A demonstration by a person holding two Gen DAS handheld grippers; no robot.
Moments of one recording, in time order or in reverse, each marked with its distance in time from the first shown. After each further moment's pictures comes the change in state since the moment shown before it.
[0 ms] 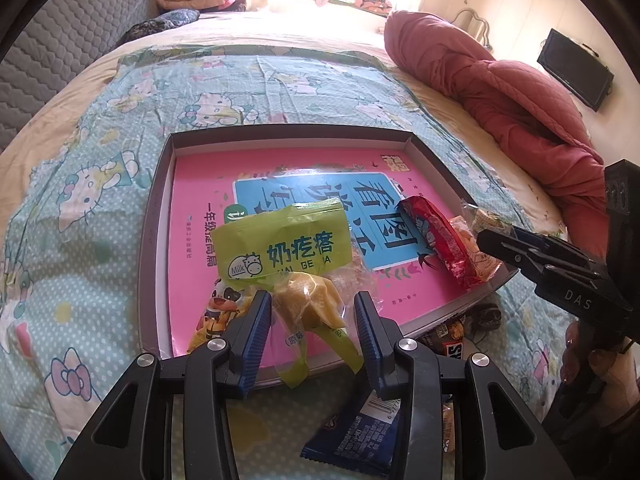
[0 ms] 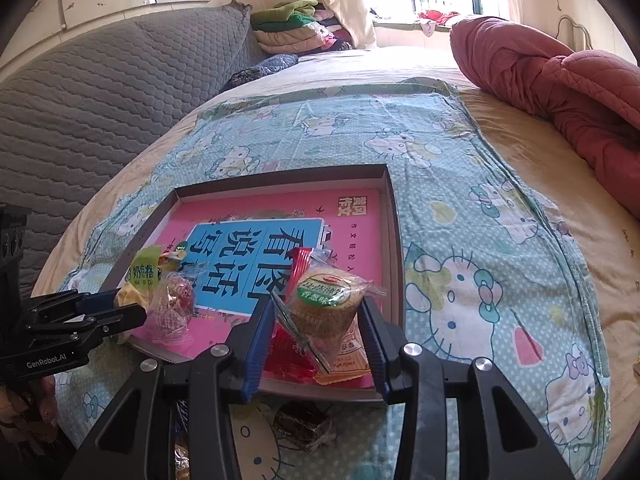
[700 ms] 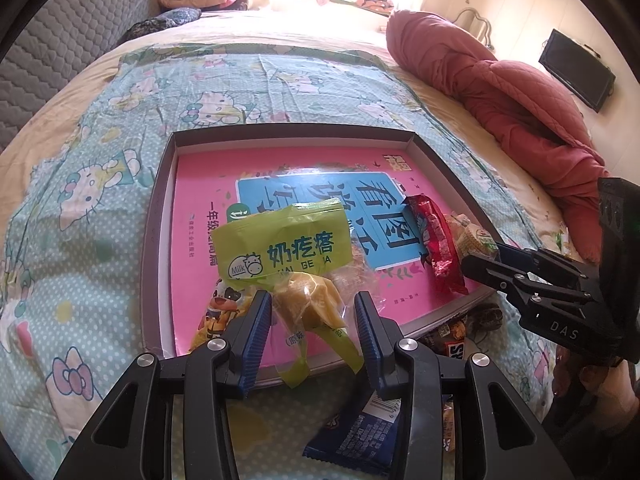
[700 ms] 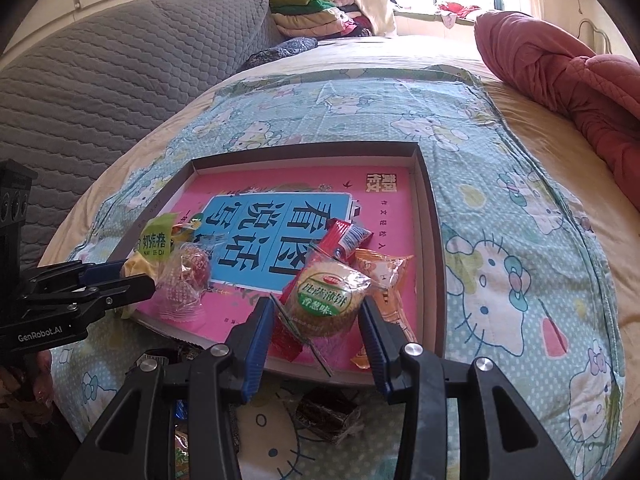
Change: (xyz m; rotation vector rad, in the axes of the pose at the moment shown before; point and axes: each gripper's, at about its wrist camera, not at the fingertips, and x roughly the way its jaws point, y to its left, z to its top) left arm 0.000 0.001 0.001 -0.003 0.004 0.001; right arm 0.012 0.013 -0.011 -0.043 0.048 0.036
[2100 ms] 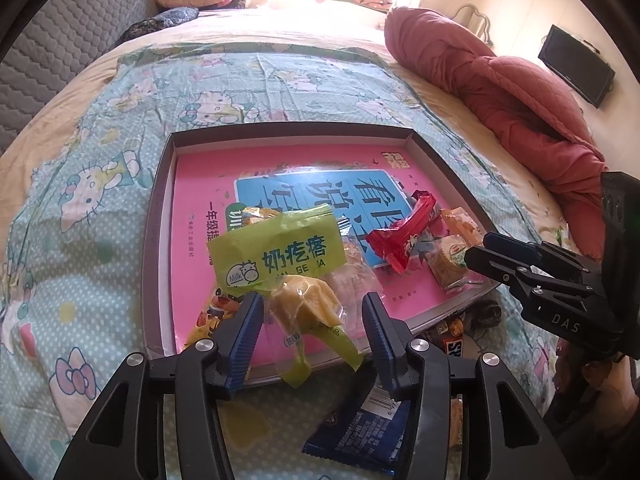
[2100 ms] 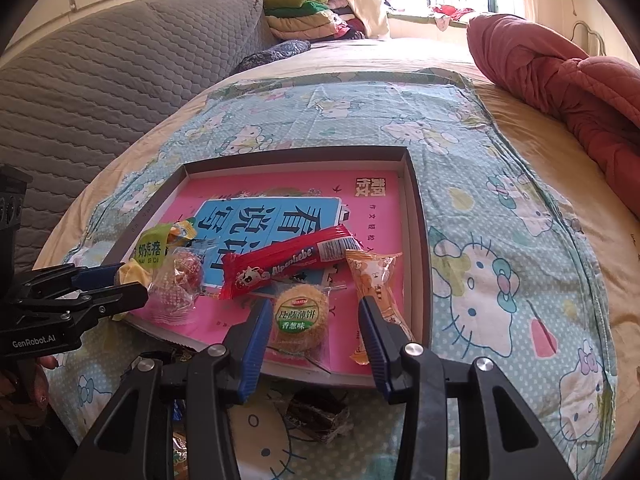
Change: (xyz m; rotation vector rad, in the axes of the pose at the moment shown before) left arm -0.002 -0.003 0.001 0.010 0.009 0.007; right arm -0.004 -0.002 0.003 0.003 -0.009 -0.029
